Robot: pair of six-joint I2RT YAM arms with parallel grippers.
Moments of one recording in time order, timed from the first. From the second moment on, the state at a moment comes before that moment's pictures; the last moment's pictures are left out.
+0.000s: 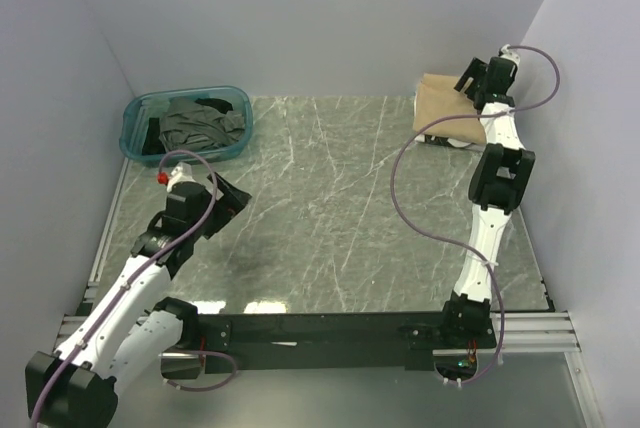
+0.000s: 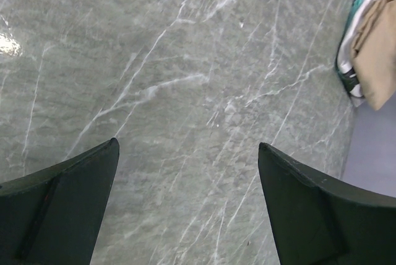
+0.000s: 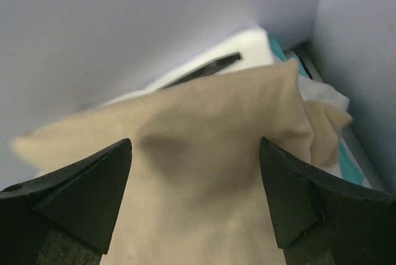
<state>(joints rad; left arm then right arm) -0.31 0.78 0.58 -0.36 -0.08 -0.96 -0.25 2.49 2.26 -0.18 -0.02 0.30</state>
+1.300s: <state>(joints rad) -0.31 0.63 0.63 -0.42 -0.02 -0.91 0.08 0.84 0.71 0.04 0.05 0.46</state>
